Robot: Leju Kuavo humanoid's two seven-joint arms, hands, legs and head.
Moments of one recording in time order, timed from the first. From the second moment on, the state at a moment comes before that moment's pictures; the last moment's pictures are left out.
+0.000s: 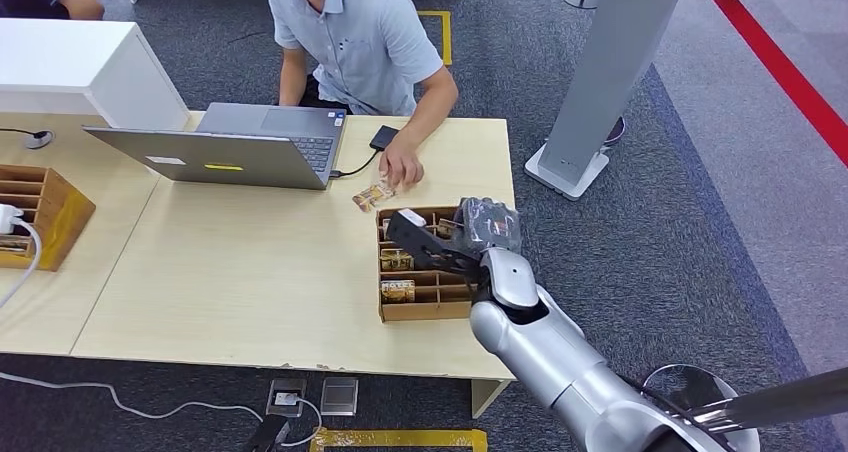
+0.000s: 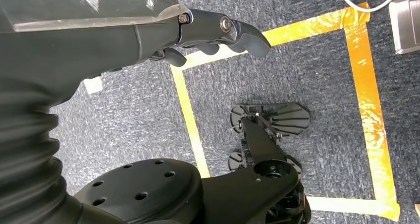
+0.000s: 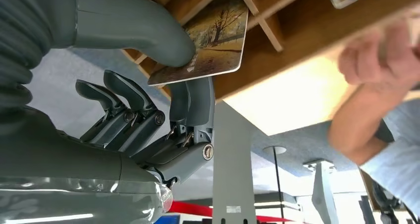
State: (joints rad) left arm -0.11 0.02 -1.05 -0.24 1.01 0.14 -0.09; right arm -0.77 0.12 0.93 -0.81 0.78 -0.13 0.58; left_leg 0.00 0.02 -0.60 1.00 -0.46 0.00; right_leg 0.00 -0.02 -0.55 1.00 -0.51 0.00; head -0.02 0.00
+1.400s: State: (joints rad) left arm -0.14 0.02 -1.06 -0.24 0.95 0.10 -0.04; right arm -0.99 0.19 0.87 -0.60 0.61 -0.19 0.41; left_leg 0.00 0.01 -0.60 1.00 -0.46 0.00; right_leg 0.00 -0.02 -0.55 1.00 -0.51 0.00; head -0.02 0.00
